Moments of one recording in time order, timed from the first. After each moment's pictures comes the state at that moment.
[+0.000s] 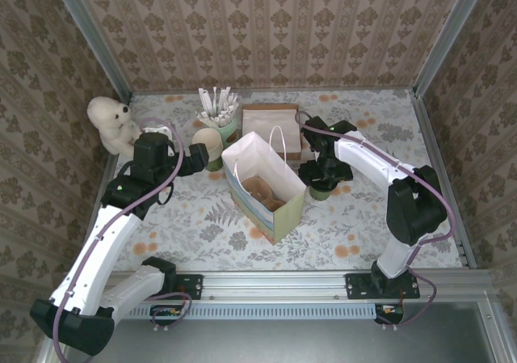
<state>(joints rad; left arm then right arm) -0.39 0.92 1.02 -0.71 -0.10 -0.43 0.45 1.73 1.38 -1.16 0.08 0.37</state>
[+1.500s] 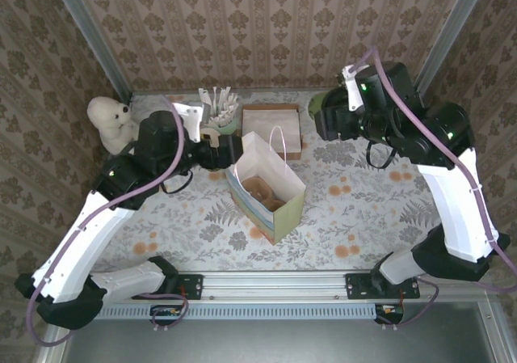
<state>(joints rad) -0.73 1.07 1.45 -0.87 0.04 -0.44 0.67 1.49 2.34 -1.49 0.28 0.21</state>
